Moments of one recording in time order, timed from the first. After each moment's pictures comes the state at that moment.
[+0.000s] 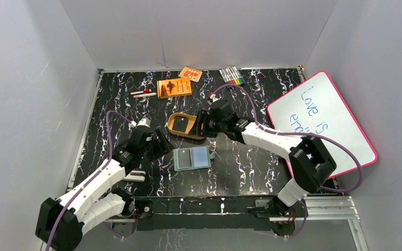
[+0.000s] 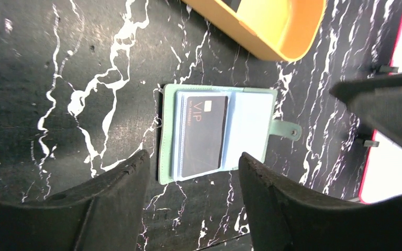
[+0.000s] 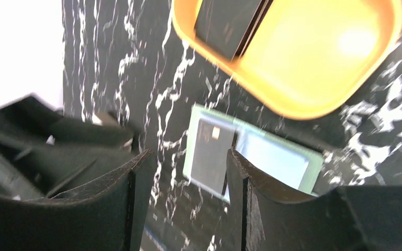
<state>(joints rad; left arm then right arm) -0.51 0.95 0.55 -0.40 0.00 -0.87 0.80 1.56 1.01 -0.11 -0.24 0.79</state>
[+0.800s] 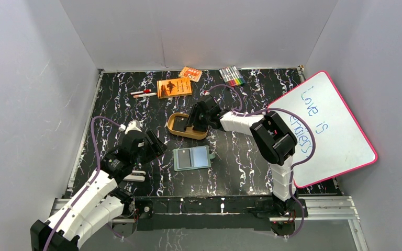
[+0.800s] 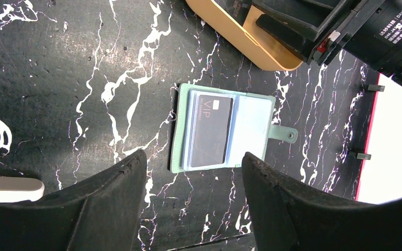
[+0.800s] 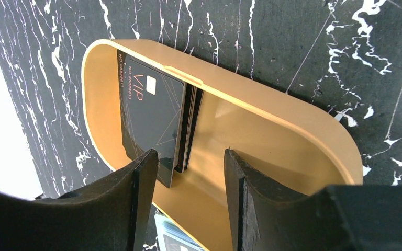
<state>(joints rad) -0.51 0.73 0.57 -0.56 -0.11 -0.89 0.74 2.01 1.31 -0.06 -0.10 0.92</state>
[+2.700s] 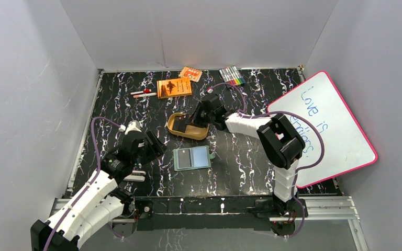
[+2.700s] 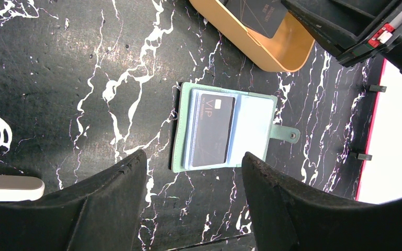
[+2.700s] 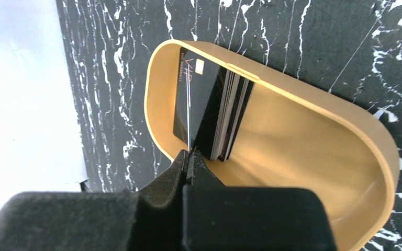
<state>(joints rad) -0.51 0.73 0.56 -0.56 -0.11 -0.90 0.73 1.93 1.23 0.07 -0.17 0.98</state>
